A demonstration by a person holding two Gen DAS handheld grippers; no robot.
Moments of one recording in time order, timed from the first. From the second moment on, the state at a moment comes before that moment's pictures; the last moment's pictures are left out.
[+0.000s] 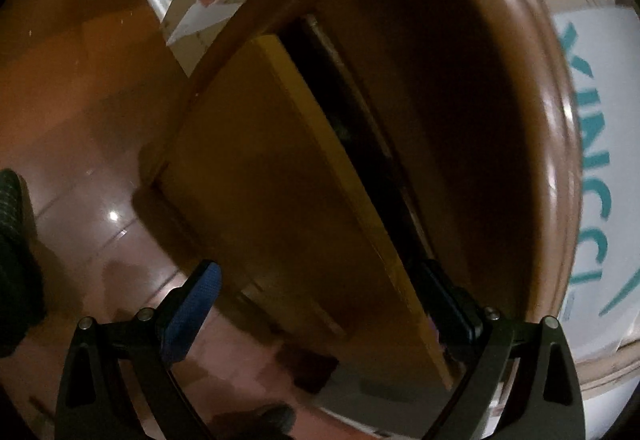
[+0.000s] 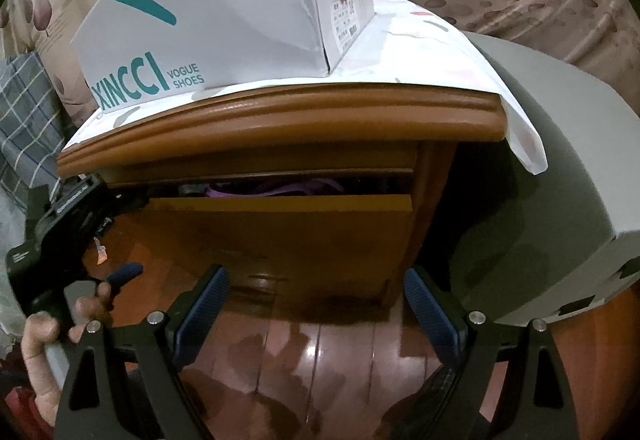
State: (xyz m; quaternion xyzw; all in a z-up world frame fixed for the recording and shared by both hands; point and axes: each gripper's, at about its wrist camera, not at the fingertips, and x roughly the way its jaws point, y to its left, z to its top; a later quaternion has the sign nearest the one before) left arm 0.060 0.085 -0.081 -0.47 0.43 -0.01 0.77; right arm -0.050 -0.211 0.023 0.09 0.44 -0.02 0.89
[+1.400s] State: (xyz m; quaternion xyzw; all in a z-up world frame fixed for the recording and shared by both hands) left arm 0.066 0.076 -0.109 -0.50 0.45 0.08 0.74; right arm -0.048 -0.209 0.020 0.09 0.45 -0.01 0.89
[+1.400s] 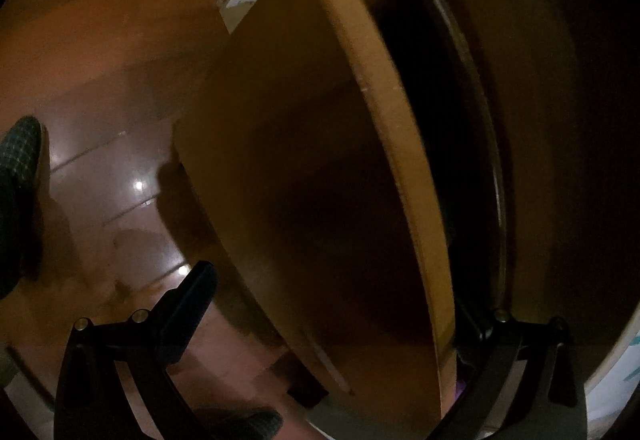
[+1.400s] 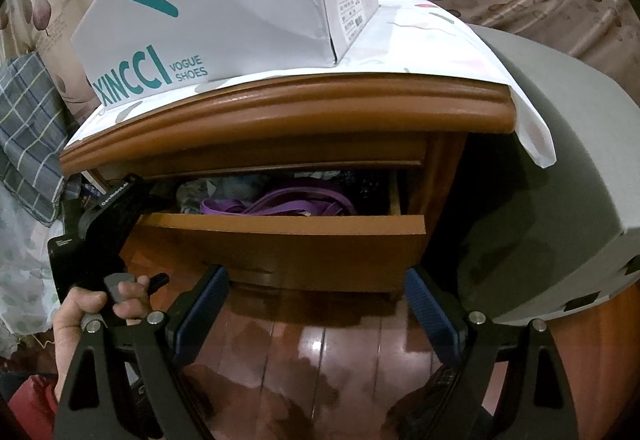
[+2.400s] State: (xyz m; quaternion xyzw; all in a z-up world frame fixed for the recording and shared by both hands) left arm -0.020 0.090 -0.100 -0.43 0.49 0.07 0.75; right arm -0.051 -0.216 0.030 0.08 0.43 -0.03 0.90
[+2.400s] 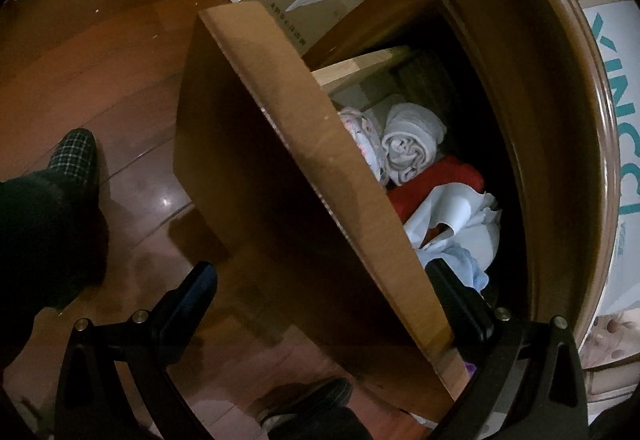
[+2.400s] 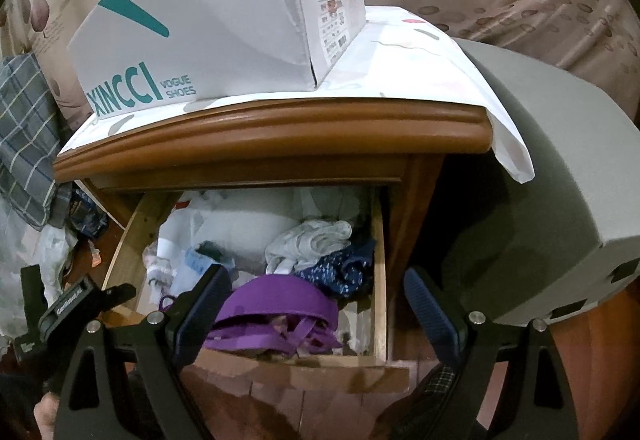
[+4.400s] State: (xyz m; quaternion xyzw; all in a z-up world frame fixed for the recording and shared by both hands) left arm 0.056 -0.044 -0.082 -0.01 0.67 -0.13 0.73; right arm -0.056 -0.255 0.054 0.10 0.40 -0.05 0.91
